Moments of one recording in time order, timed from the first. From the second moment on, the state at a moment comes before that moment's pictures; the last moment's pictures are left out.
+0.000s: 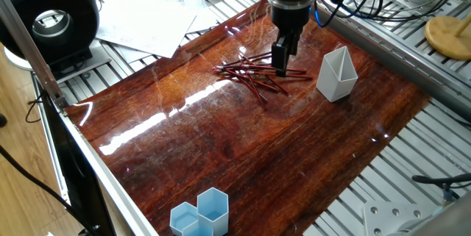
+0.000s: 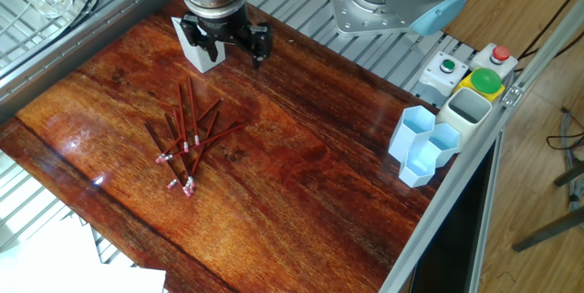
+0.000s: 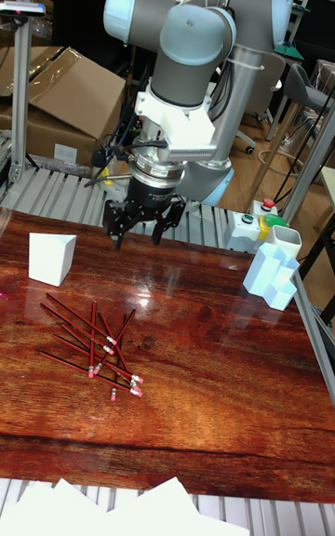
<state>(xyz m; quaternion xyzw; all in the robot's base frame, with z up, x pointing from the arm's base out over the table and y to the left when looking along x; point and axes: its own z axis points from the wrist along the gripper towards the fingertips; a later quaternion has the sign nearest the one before) 0.452 -0.037 0.147 0.21 -0.98 -0.01 0.06</state>
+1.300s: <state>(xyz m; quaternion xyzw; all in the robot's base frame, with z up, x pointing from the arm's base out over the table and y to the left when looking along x) 0.469 -0.027 0.148 0.26 -0.97 -0.02 0.02</state>
